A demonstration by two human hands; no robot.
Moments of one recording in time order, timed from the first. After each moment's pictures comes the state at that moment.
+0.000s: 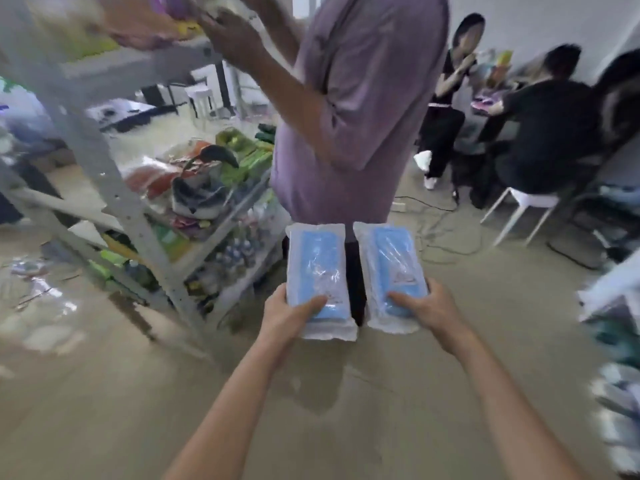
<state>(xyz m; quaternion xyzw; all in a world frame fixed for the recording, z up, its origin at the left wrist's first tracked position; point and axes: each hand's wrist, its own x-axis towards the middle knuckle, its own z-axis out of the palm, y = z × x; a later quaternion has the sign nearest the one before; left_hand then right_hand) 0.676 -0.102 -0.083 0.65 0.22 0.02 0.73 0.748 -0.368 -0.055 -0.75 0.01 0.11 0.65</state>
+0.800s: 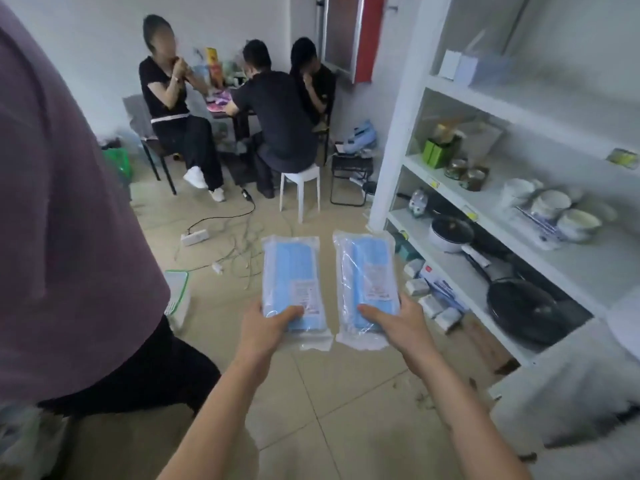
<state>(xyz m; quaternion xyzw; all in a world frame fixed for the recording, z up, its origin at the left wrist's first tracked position) 0.923 -0.358 -0.068 0.68 -0.01 -0.24 0.70 0.789 -0.566 -0.062 -0.68 0.30 -0.18 0.65</state>
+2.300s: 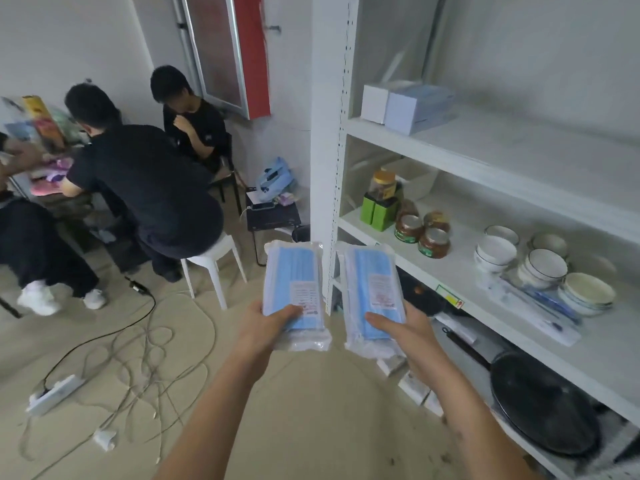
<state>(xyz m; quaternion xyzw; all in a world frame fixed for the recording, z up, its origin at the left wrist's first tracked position) 1.350 -0.872 -0.044 0.66 -0.18 -0.38 0.62 1.132 -1.026 -0.056 -0.59 0.40 -0.27 0.65</state>
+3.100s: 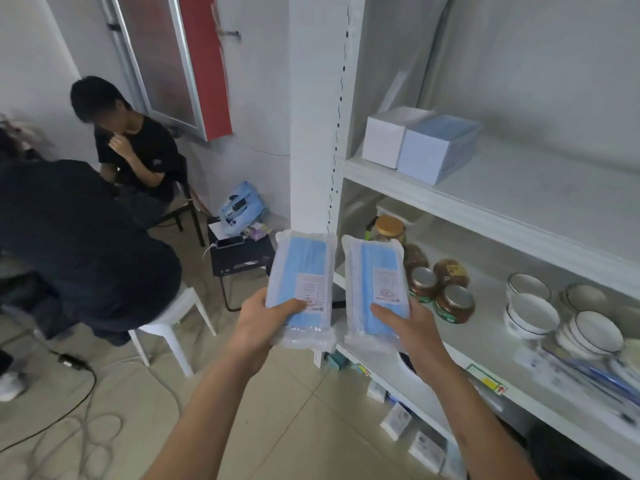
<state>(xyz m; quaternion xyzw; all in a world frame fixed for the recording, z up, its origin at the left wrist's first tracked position) 1.565 -1.128 -0.016 0.63 -0.23 -0.43 0.60 1.334 -1.248 -0.035 -0.56 0.46 -0.36 0.59</state>
